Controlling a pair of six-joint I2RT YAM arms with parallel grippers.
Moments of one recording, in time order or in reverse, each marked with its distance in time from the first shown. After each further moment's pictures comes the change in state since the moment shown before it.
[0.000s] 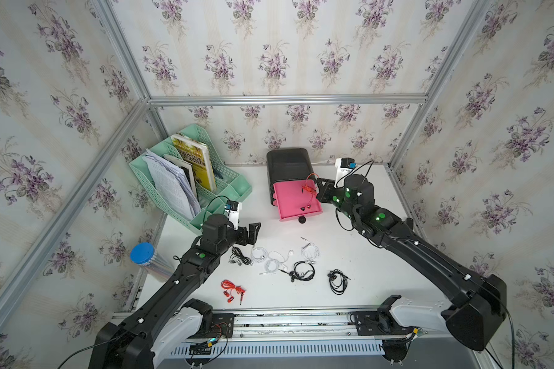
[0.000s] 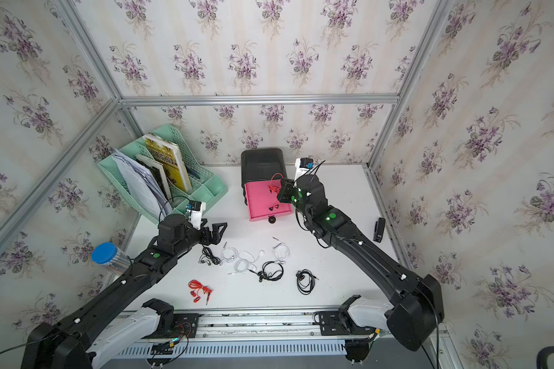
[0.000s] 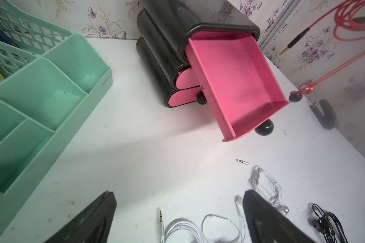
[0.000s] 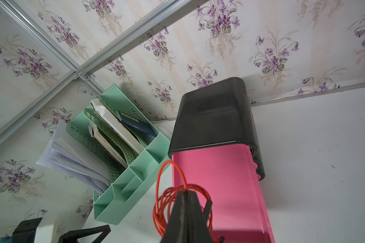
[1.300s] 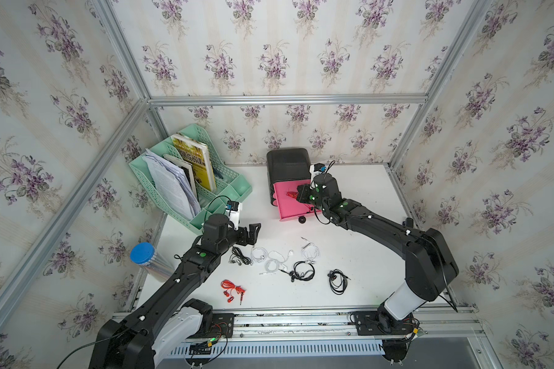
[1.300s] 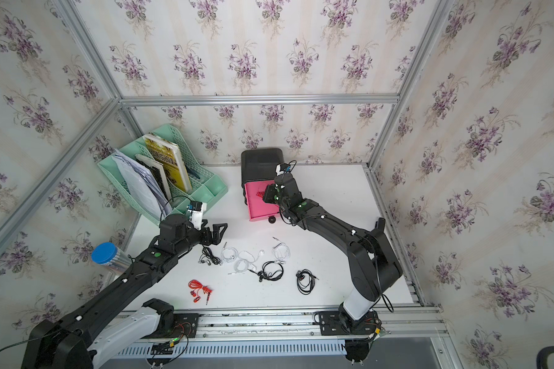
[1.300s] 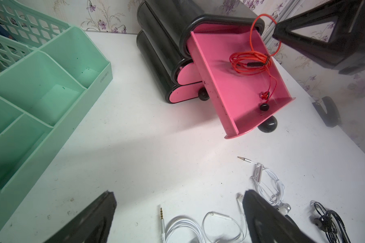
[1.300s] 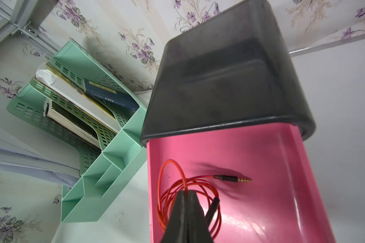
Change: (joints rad) left arm 0.000 0.016 0.000 -0.005 0.000 0.000; right arm 0.005 0.365 0.059 0.122 -0.090 0.069
